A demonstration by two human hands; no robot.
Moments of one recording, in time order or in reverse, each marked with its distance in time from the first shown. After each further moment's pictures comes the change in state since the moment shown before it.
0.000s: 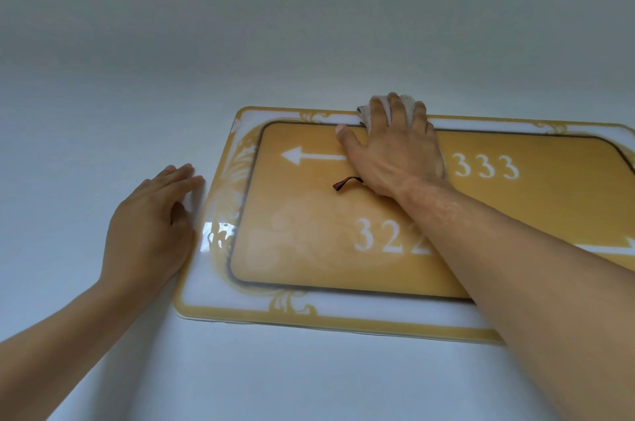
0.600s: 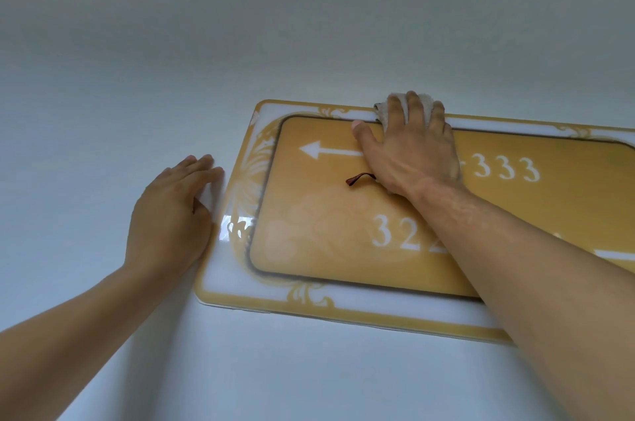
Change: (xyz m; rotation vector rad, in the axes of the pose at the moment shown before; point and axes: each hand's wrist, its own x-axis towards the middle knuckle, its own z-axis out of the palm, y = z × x) left_hand 0.000 -0.004 0.000 0.033 -0.029 -0.034; right_hand -0.004 -0.007 0.002 0.018 0.019 0.017
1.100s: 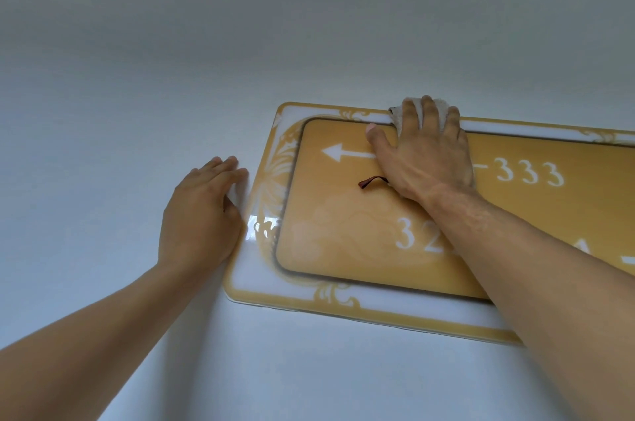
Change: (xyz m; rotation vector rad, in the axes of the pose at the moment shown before) left_hand 0.001 0.006 -0.003 0.023 -0.025 0.000; right_hand -0.004 -0.013 0.002 -0.009 0.002 0.025
